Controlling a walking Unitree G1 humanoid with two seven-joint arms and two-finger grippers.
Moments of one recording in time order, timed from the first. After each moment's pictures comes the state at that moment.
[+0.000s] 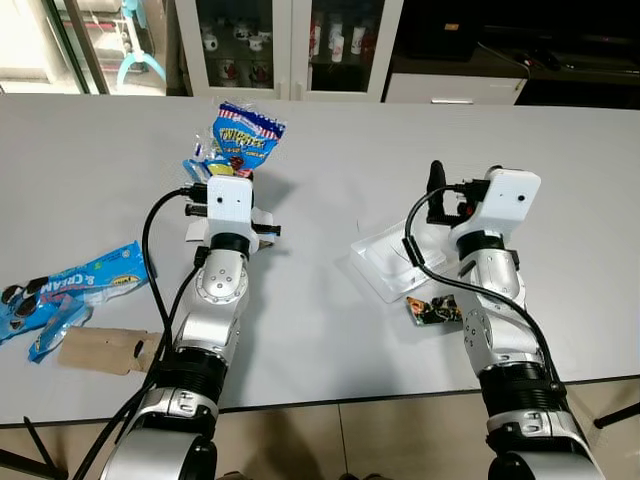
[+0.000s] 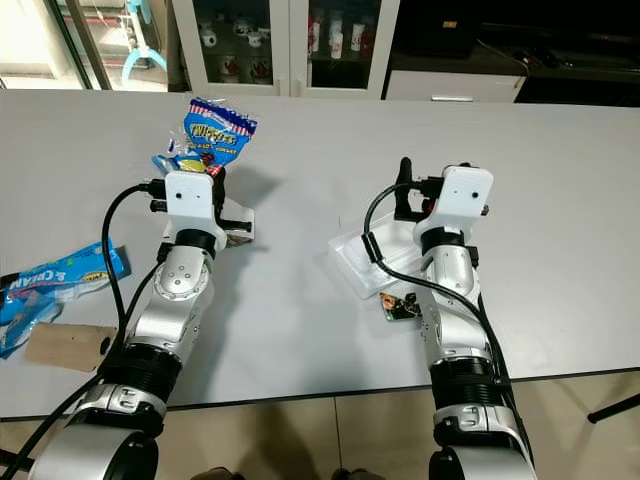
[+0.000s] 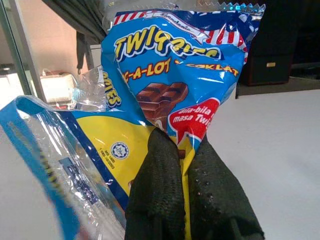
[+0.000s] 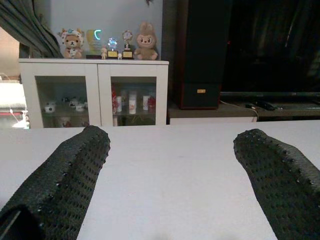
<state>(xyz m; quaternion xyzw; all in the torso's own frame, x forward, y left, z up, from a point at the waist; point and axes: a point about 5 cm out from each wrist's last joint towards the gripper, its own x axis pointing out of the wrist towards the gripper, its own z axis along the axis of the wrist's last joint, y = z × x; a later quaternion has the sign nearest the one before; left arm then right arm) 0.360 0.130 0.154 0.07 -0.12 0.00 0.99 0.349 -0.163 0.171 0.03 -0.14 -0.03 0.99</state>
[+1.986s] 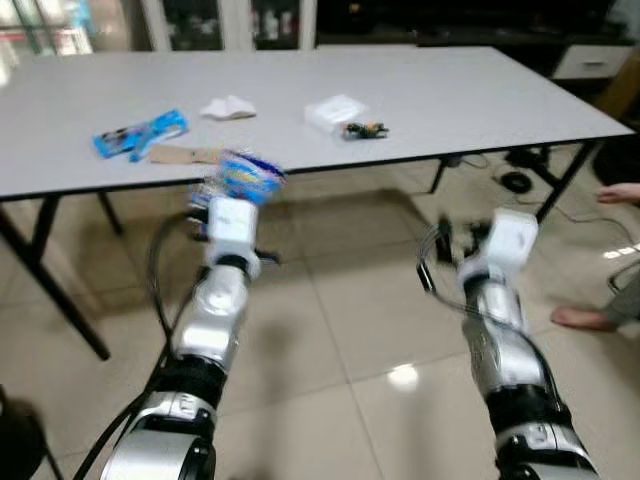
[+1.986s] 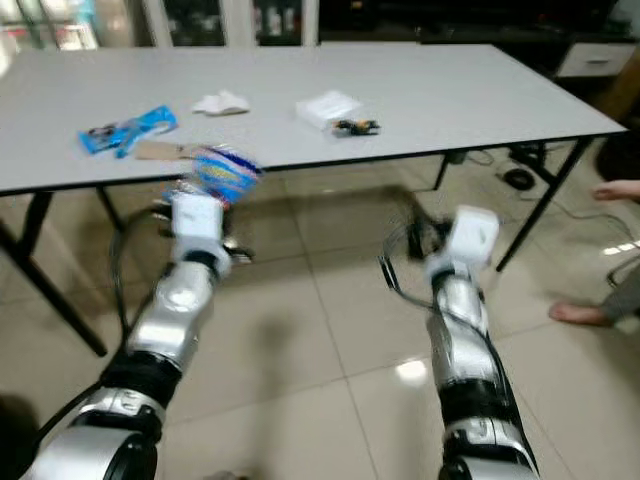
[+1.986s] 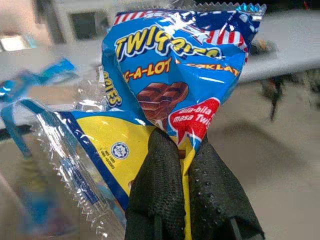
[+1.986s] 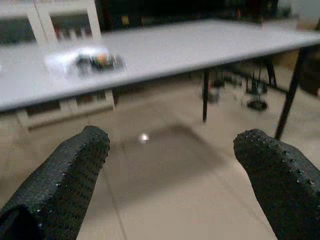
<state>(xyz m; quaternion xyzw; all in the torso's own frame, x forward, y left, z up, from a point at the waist) 0.355 0.137 0.104 0.08 0.03 -0.02 1.00 0.334 -0.188 0.091 0.07 0.02 -0.07 0.99</state>
